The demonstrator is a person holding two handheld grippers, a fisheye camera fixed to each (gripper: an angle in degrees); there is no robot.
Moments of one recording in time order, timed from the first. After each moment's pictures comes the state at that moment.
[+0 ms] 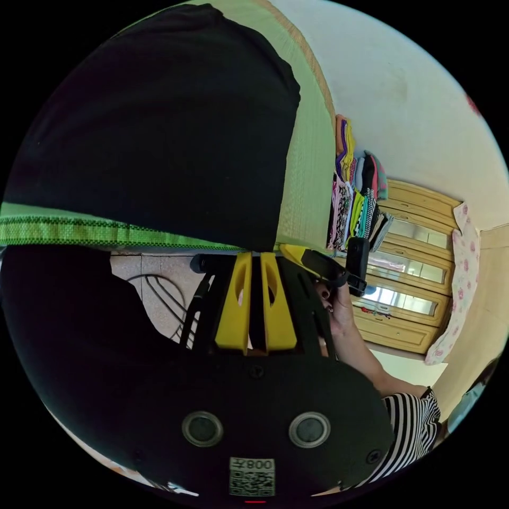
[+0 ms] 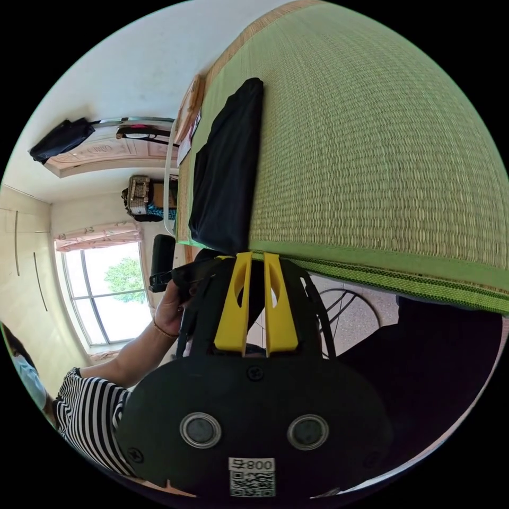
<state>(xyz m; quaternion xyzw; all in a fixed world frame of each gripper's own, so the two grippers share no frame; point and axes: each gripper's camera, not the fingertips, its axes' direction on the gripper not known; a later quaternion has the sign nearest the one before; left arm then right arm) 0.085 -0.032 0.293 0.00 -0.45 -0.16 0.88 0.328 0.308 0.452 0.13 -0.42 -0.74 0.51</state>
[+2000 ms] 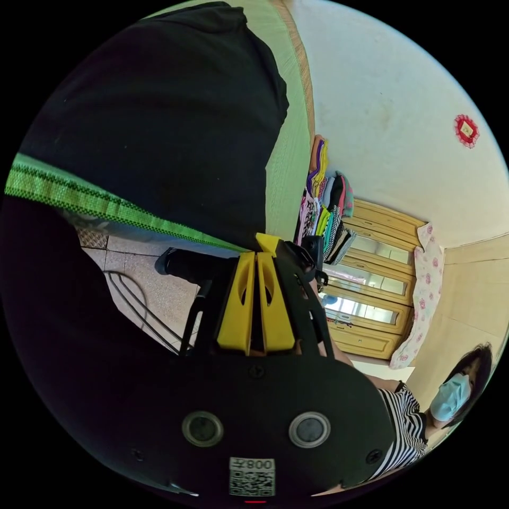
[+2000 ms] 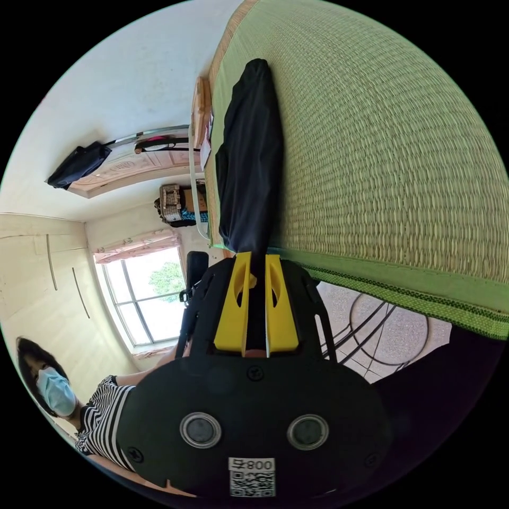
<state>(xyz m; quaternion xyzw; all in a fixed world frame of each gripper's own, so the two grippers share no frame) -0.051 0.022 0.415 0.06 -0.34 -0.17 0.92 0.276 0.374 0.478 0.01 -0.47 -0.74 0.48</state>
